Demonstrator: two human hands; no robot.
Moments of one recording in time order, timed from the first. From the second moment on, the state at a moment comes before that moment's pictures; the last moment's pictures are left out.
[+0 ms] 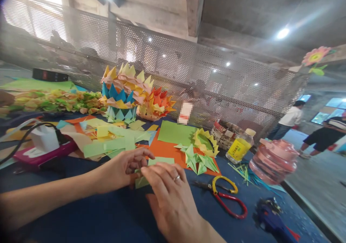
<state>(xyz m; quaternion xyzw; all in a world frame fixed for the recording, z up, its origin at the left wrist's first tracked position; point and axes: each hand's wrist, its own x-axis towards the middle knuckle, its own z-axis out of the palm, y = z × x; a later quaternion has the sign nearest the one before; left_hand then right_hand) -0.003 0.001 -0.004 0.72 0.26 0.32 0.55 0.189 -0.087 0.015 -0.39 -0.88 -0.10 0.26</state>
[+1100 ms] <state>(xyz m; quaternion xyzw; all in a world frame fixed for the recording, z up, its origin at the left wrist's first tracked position) -0.019 -0.010 0.001 0.96 -0.03 0.26 0.11 0.210 -0.084 0.025 -0.33 -0.92 0.06 0.20</state>
